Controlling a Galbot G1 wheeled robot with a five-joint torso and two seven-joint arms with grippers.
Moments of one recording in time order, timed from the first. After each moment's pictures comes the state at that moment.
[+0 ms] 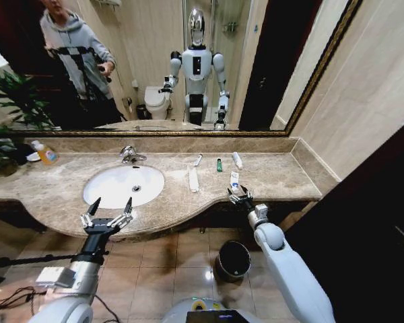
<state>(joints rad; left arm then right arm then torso) 1.84 -1.36 -0.82 -2.47 -0.37 0.04 0.05 -1.12 1.24 0.39 1.67 0.26 -0.10 -0.05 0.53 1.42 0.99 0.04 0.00</state>
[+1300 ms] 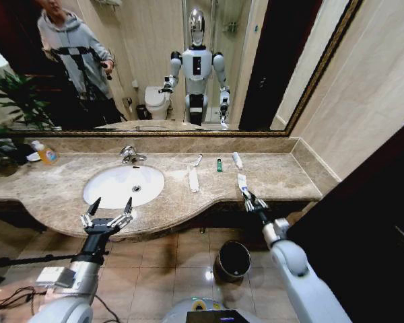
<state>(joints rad) 1.84 -1.36 -0.82 -2.47 -0.37 0.04 0.05 -1.55 1.26 0.57 1.99 0.32 0.03 -0.06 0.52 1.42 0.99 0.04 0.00</state>
